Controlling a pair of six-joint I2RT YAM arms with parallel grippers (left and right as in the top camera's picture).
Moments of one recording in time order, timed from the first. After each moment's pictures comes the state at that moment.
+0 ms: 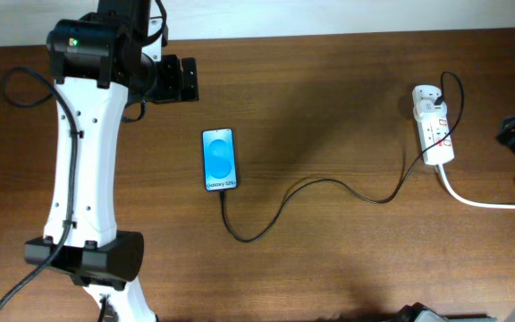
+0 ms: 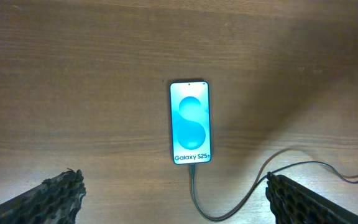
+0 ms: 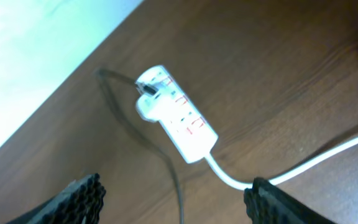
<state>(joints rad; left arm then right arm) -0.17 1.97 2.43 -1.61 0.05 -0.21 -0.66 1.34 1.37 -0.86 -0.29 0.26</state>
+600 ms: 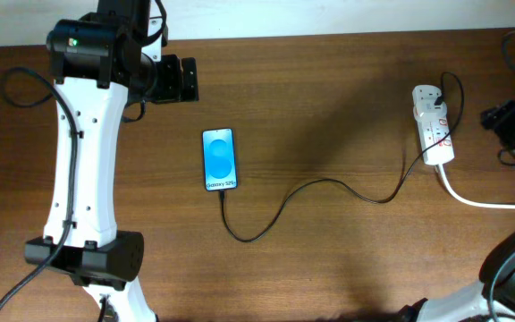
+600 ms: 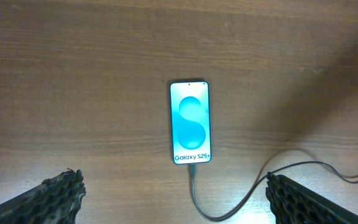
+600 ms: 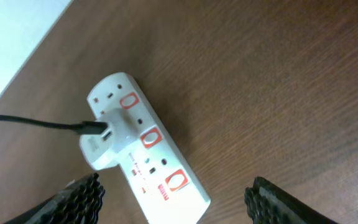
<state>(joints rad) -0.17 1.97 2.43 -1.61 0.05 -0.21 -0.65 1.82 1.37 -0.50 -0.35 0.23</state>
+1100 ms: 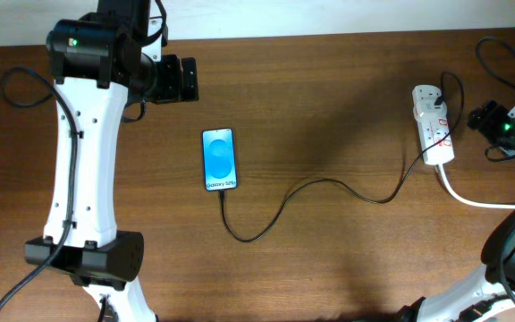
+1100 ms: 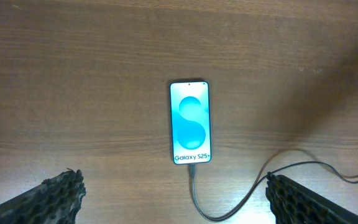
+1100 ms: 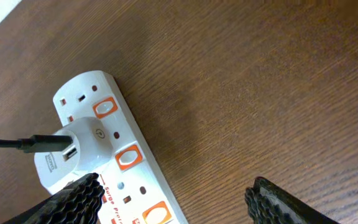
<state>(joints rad) -0.17 1.97 2.43 -1.61 0.05 -0.21 -0.60 1.92 1.37 -0.40 -0.29 0.16</state>
